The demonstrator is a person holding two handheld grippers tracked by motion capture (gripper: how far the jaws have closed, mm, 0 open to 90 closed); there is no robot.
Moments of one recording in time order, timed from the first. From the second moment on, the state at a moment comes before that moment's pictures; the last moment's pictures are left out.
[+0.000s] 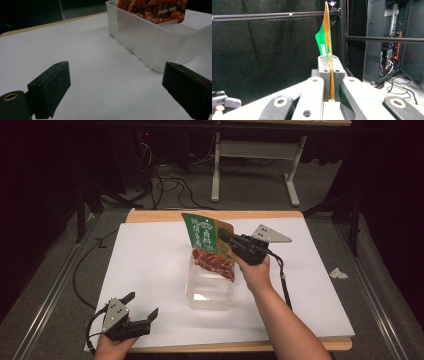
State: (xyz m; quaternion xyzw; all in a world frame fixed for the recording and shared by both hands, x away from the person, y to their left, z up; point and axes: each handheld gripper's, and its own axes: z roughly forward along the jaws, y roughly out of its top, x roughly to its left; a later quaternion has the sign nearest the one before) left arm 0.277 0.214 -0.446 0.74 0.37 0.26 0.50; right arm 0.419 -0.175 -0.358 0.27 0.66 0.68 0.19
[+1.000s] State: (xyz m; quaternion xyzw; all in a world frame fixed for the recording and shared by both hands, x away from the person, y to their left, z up) left arm 0.277 0.208 -0.447 0.75 0.36 0.25 0.49; right arm 0.414 -0.187 -0.384 0.30 0.68 0.64 0.20
